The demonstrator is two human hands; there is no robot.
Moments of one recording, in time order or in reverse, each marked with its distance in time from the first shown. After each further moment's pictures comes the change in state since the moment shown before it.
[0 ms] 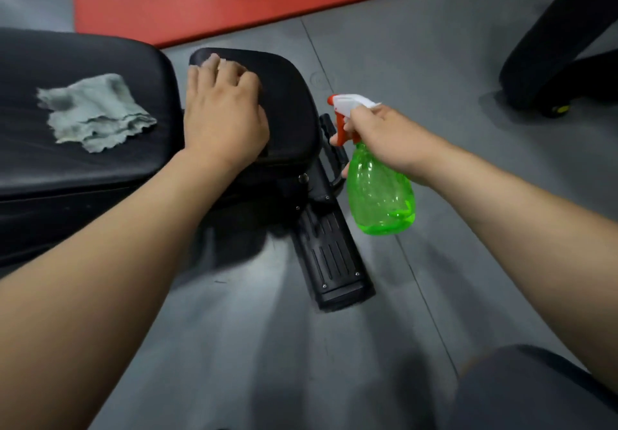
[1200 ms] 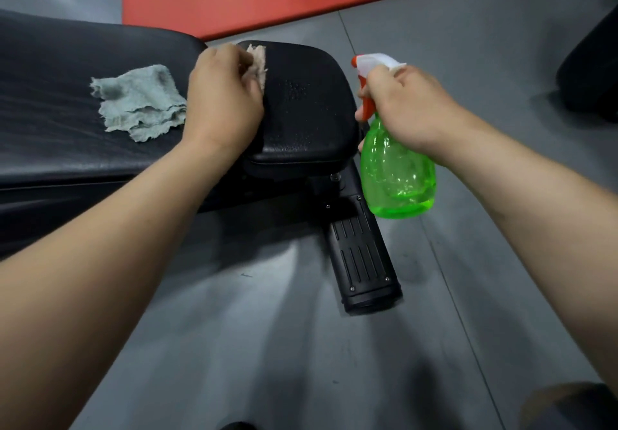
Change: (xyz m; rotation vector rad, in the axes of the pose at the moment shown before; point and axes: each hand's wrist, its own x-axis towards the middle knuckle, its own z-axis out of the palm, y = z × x) left_hand -0.002 -0.035 -0.023 -0.388 0.146 -0.287; right_hand 0.022 -0.035 0.016 -0.219 0.130 -0.105
